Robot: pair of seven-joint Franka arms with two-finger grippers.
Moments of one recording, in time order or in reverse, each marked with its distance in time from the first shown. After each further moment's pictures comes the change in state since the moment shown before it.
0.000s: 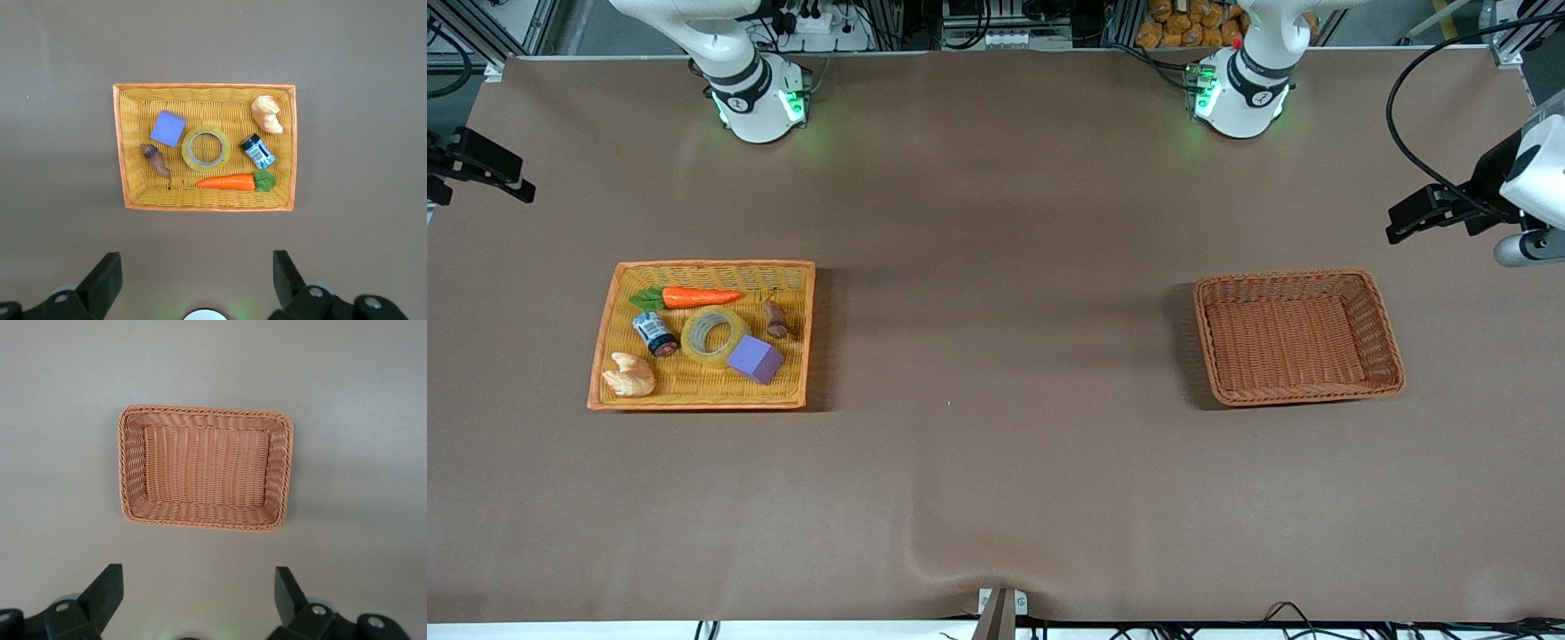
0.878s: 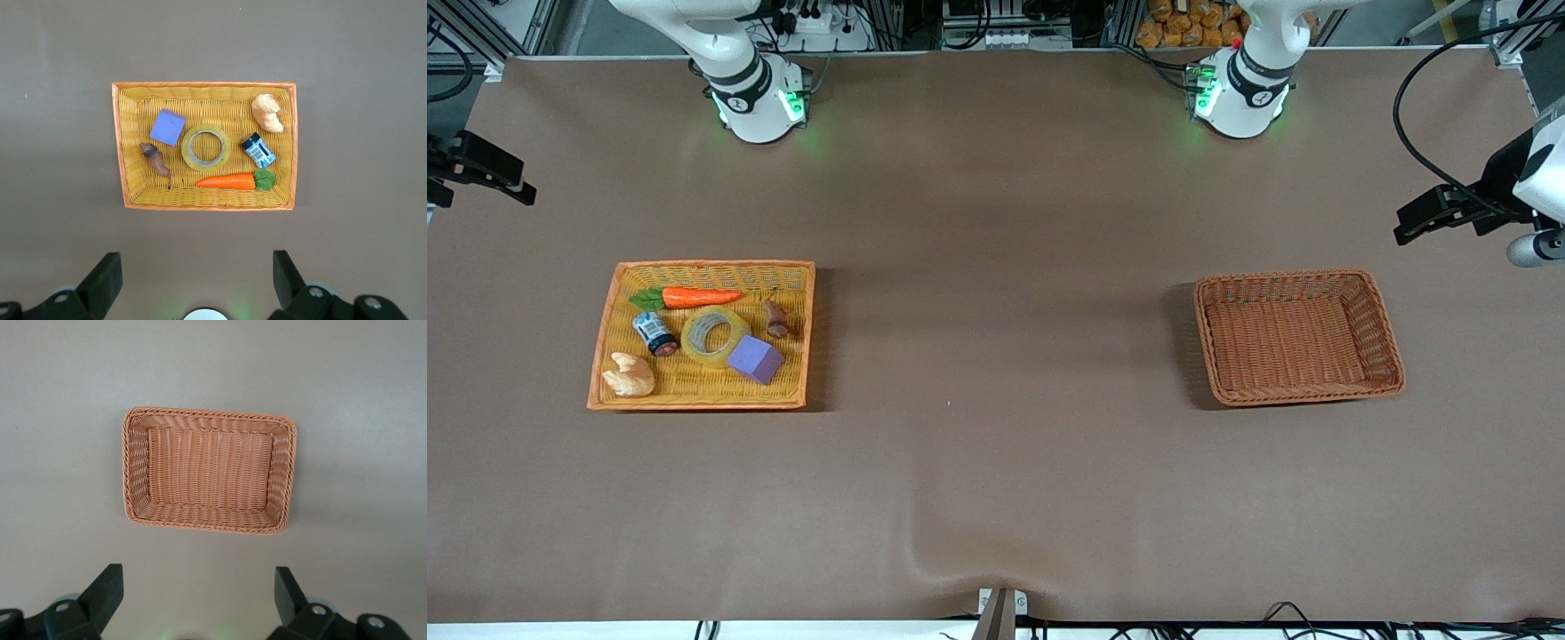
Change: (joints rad) left arm 0.002 0.000 0.012 0.004 0.000 0.003 0.000; right arm 0.000 0.002 0.001 -0.012 0.001 0.000 0.000
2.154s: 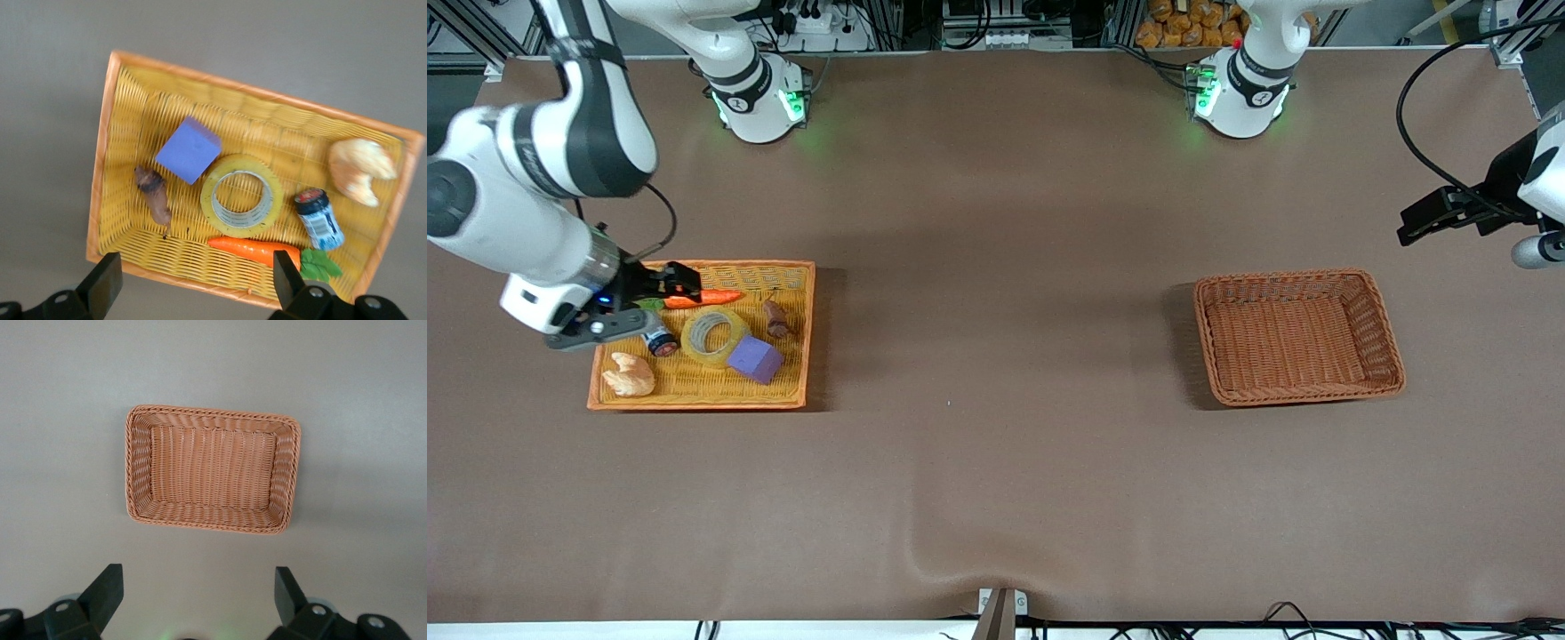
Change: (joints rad) left arm 0.010 0.001 0.004 -0.004 0.000 -0.001 0.000; right arm 0.108 0.130 0.015 -0.501 0.001 0.582 -0.195
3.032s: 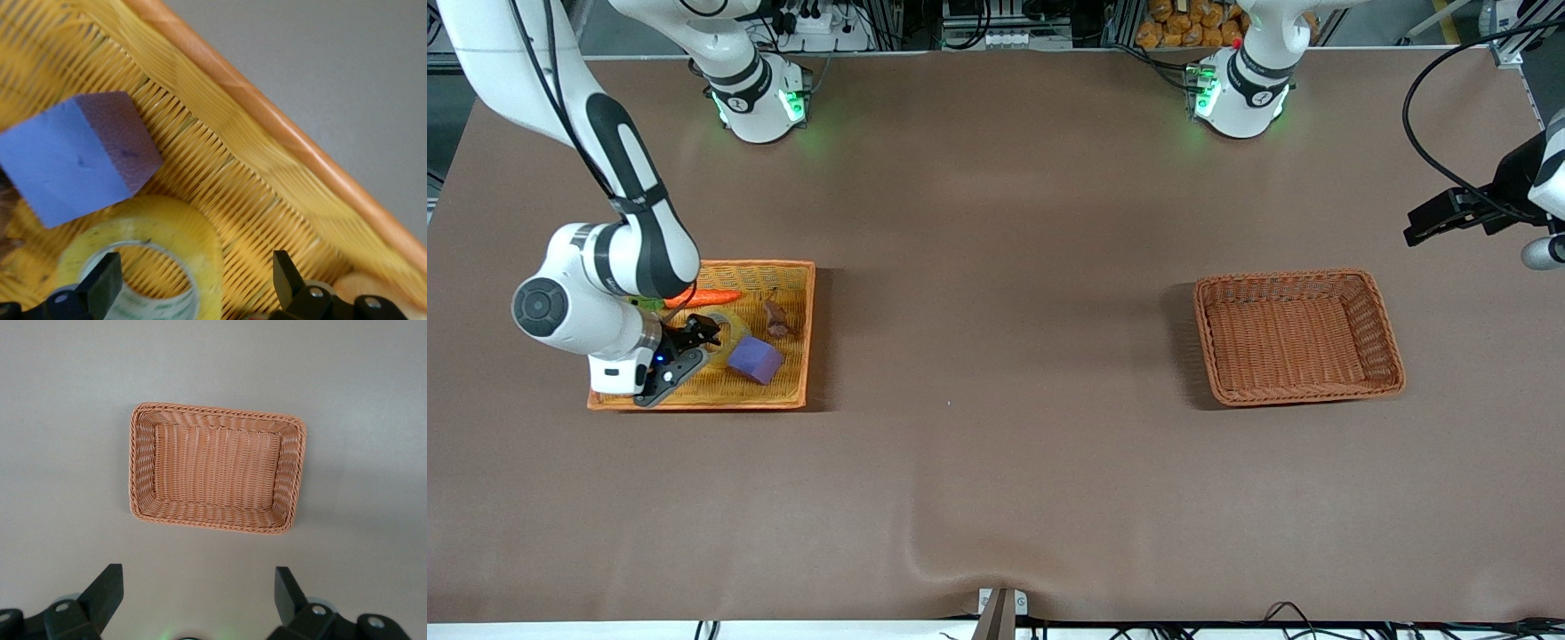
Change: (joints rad) left arm 0.011 0.000 0.002 -0.004 0.000 -0.001 0.000; right arm -0.091 0.340 -0.013 -0.031 0.018 0.397 -0.578
